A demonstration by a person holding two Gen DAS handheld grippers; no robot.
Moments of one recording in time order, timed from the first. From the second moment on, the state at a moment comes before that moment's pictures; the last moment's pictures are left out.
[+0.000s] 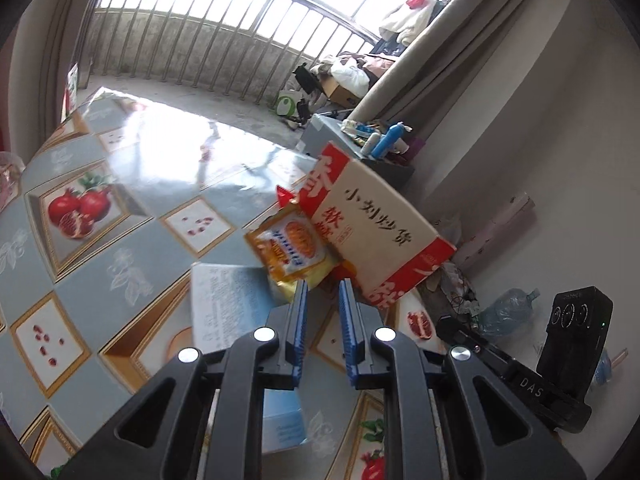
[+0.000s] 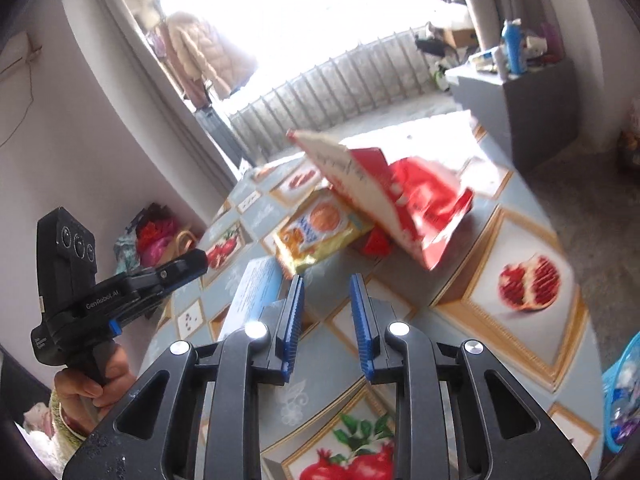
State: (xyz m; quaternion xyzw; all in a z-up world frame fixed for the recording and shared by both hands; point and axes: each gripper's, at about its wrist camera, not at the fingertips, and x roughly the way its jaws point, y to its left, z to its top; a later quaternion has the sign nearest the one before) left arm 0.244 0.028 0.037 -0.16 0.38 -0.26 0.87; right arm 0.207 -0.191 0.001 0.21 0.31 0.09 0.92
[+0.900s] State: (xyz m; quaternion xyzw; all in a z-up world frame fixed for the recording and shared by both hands) left arm 0.249 -0.064 0.006 -0.15 0.44 -0.31 0.83; right arm 0.230 -0.217 -0.023 0.33 0.36 0.17 0.85
